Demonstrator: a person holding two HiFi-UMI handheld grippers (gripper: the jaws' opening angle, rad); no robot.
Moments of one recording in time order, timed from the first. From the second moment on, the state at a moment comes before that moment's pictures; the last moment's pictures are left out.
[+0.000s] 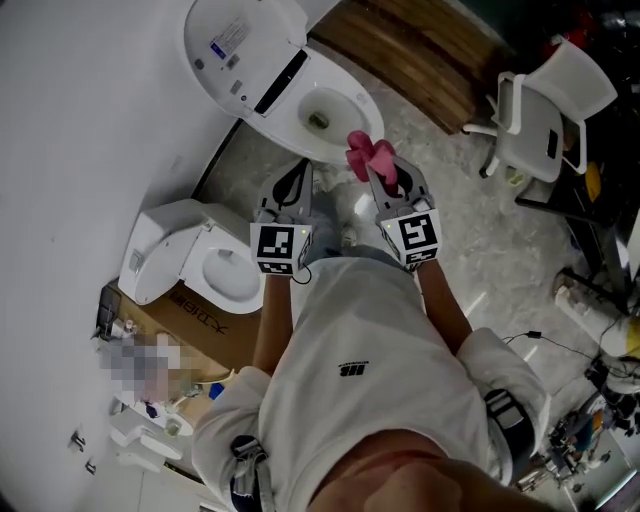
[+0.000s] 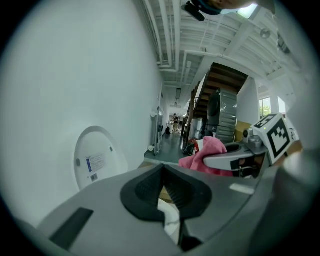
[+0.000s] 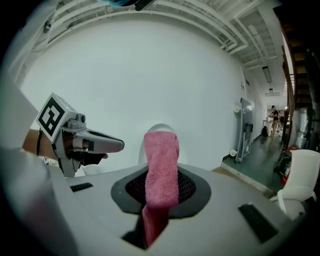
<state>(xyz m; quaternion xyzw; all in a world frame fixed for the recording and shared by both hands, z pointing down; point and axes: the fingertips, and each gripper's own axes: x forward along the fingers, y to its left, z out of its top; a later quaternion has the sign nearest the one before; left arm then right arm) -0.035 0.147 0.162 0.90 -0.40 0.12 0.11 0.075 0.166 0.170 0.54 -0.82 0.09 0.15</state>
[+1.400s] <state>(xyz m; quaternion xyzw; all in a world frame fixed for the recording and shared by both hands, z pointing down) -0.103 -0.049 0.470 0.83 -0.44 0.22 0.25 -0.012 -0.028 0.477 0.42 -0.83 0.25 0.26</state>
